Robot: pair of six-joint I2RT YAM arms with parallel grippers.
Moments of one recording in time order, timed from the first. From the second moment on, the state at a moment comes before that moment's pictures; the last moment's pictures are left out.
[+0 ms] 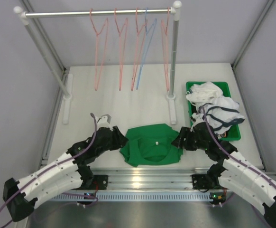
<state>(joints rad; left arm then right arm) -0.85 0.74 0.48 -0.40 -0.21 -0.92 0.58 0.69 0.39 -0.42 -0.14 0.71</state>
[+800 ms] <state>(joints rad) -0.85 0.89 1.54 -0.64 -0.67 -0.37 0.58 0.70 0.58 -0.61 -0.05 0.69</state>
